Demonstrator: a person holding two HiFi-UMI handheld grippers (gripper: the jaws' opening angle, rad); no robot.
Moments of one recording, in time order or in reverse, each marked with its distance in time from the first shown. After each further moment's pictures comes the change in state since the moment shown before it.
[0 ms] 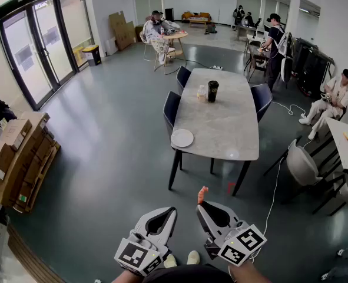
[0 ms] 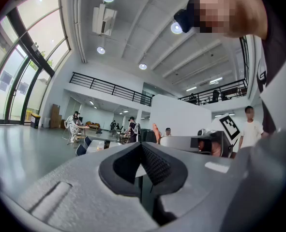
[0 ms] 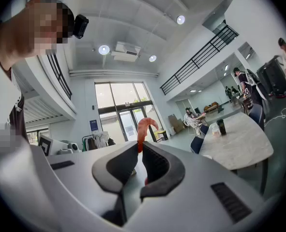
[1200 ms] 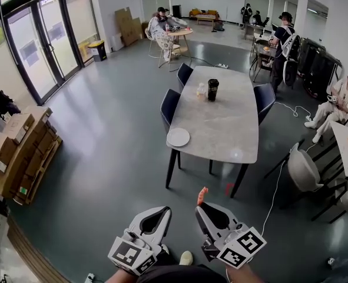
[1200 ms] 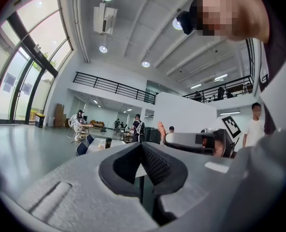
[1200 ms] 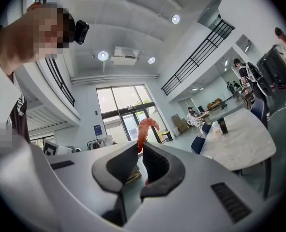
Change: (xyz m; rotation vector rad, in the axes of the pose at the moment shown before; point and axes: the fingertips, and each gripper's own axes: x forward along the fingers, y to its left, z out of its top) left arm 0.051 -0.027 -0.014 -0.005 0.017 0.055; right arm -0.034 -0.056 0.020 0.050 -0.027 0.059
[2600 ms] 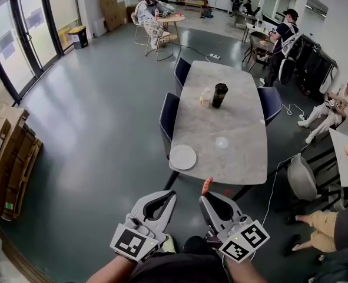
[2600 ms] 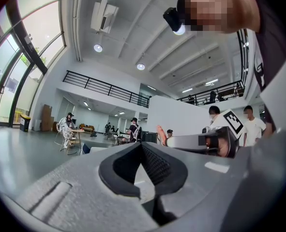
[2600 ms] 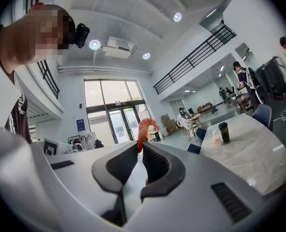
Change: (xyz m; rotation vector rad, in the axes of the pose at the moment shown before) left arm 0.158 0.236 0.043 0.027 -0.053 -0.138; right arm 0.246 -0.122 0.021 -0.050 0.032 -0.141
